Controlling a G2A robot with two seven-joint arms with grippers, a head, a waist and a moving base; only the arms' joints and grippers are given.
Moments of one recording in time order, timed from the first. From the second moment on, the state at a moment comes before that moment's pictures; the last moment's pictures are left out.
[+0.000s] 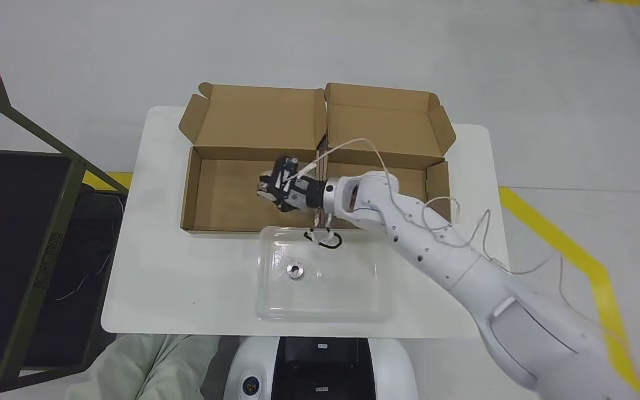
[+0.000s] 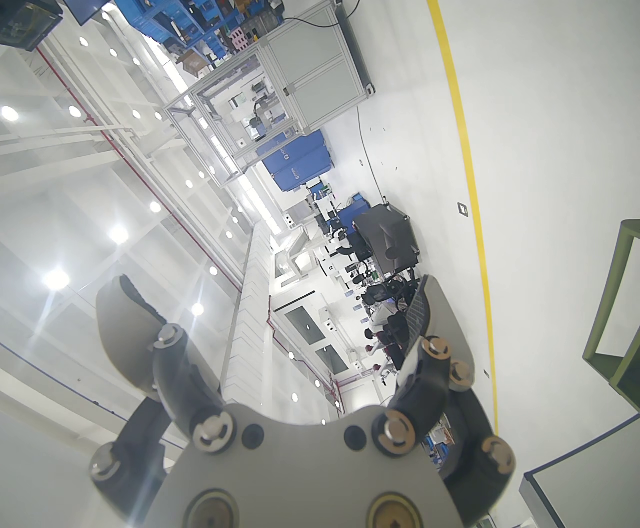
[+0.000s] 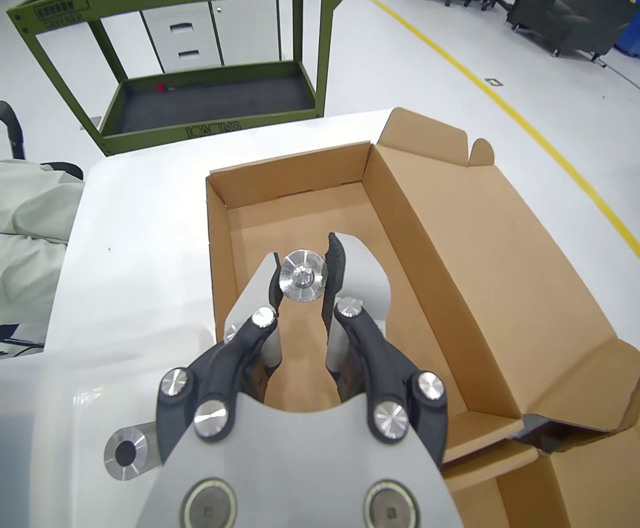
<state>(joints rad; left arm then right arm) 0.15 -0.27 -1.06 -1.30 2.57 -0.51 0.65 -0.59 -1.47 0.46 -1.03 -1.03 -0.57 0.03</state>
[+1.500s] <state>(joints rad) 0.15 -0.27 -1.06 -1.30 2.57 -0.51 0.65 -0.45 -1.83 0.34 -0.44 -1.10 -0.56 0.07</state>
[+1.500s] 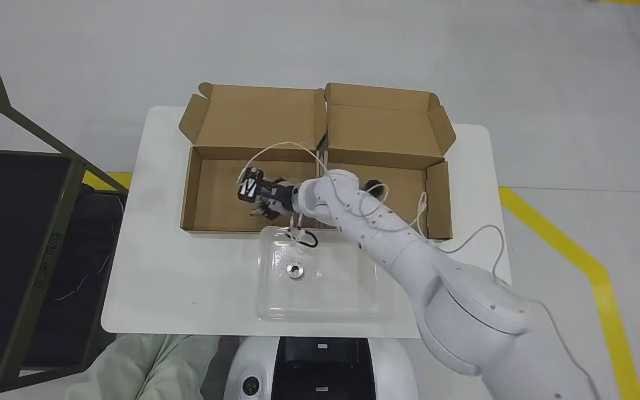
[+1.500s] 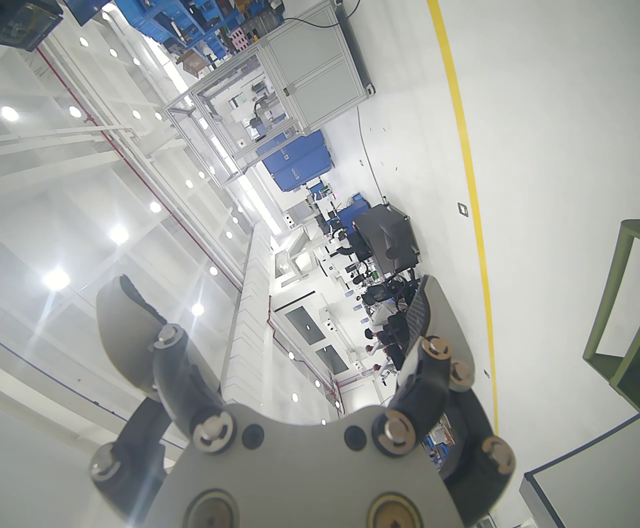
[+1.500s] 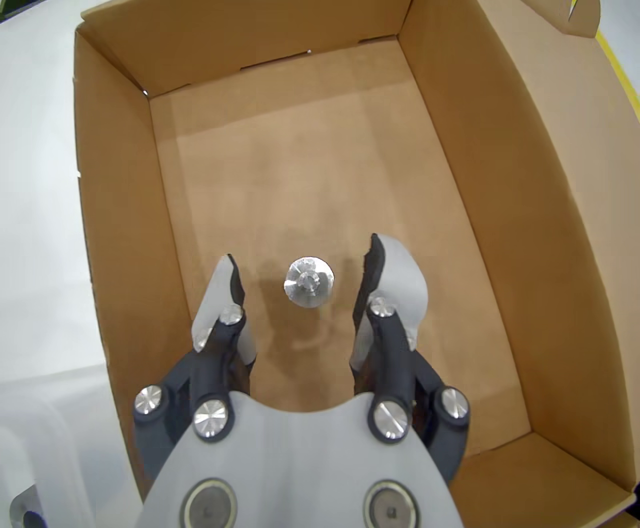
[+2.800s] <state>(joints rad) 0.15 -0.27 -1.06 -1.30 2.57 -0.51 0.65 -0.84 -1.49 0.78 -1.40 -1.38 -0.74 0.25</state>
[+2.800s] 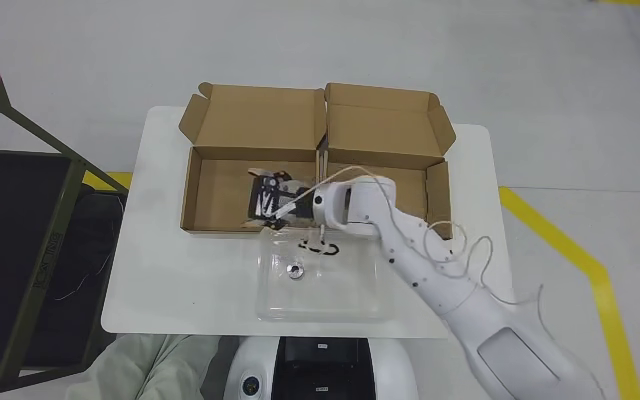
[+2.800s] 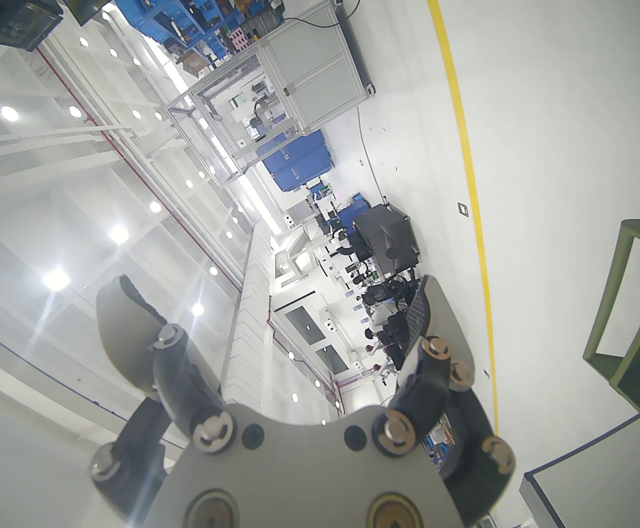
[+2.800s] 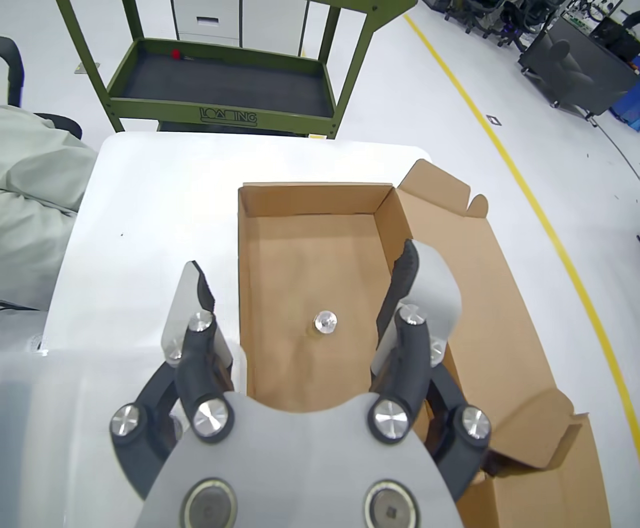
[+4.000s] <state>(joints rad) 0.15 -0.27 -1.06 -1.30 2.57 -0.51 0.65 -1.17 -1.34 0.88 -1.67 -1.63 -0.99 0.43</state>
